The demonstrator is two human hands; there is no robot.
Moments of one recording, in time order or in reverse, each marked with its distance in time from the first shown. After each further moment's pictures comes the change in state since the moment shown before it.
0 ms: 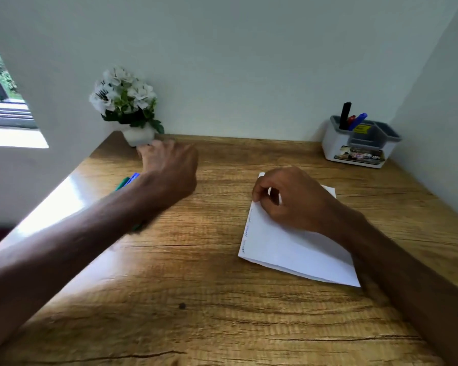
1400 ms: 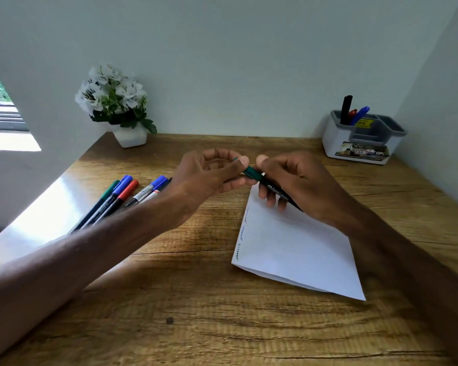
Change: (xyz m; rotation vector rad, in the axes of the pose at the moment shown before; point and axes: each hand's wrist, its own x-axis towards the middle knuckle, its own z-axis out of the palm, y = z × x) left_hand -0.012 0.044 0.017 -1.872 -0.245 0.018; right_hand -0.003 -0.002 -0.018 0.725 0.080 0.223
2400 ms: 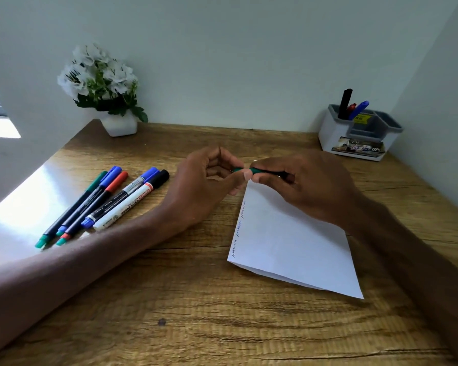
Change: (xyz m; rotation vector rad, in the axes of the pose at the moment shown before) left_hand 0.003 -0.031 -0.005 0.489 0.022 0.349; right_hand -0.002 0.010 -0.012 -0.848 0.093 -0.323
